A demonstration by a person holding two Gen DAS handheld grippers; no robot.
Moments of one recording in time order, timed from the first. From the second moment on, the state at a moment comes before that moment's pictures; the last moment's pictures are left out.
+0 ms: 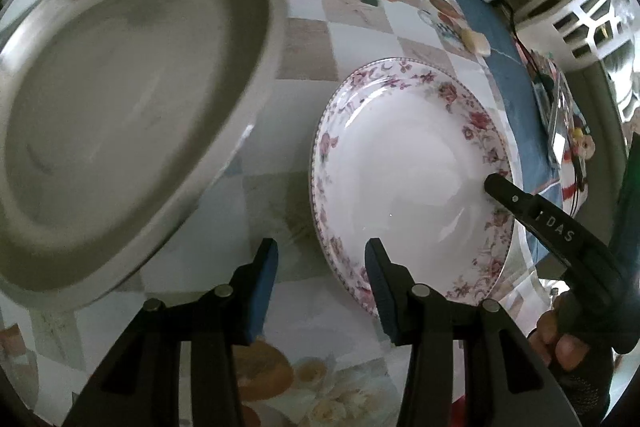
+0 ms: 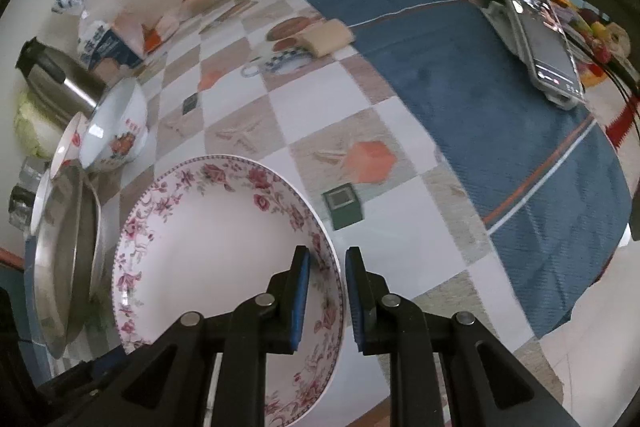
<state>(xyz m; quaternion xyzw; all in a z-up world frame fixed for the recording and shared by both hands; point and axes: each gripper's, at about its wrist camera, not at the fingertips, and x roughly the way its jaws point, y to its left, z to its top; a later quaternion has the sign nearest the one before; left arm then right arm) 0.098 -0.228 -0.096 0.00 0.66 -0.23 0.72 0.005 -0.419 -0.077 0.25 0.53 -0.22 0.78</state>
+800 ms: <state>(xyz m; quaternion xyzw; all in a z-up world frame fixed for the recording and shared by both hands) 0.126 -0.254 -0.102 -0.05 0.63 -0.25 0.73 -0.019 -0.453 -0.085 0.32 0.48 -0.20 0.79</state>
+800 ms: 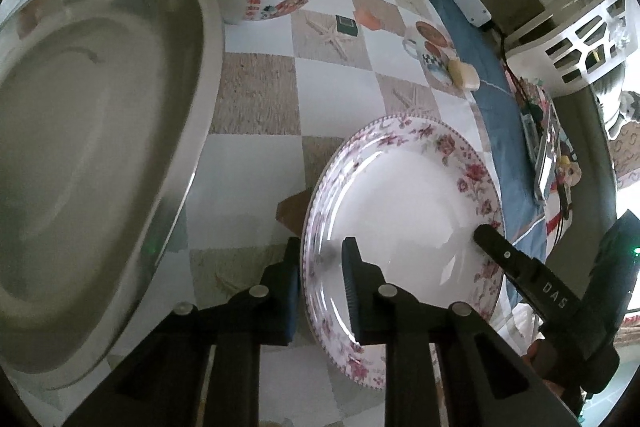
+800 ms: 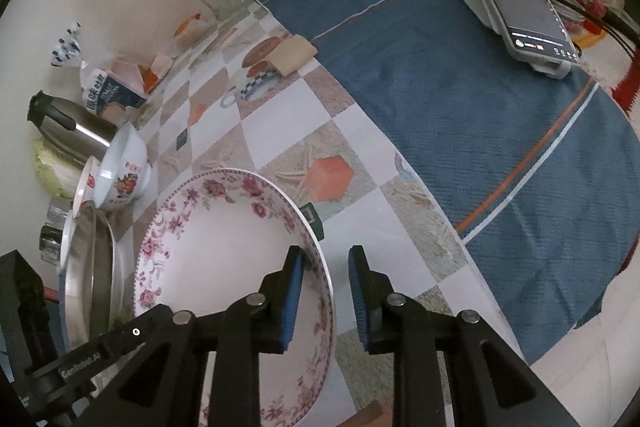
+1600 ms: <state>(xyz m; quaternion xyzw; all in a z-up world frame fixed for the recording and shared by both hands) 0.122 -0.263 -0.094 0.01 0.59 -0.27 0.76 -0.026 -0.454 -0.086 0.34 0.45 -0.17 0.81</state>
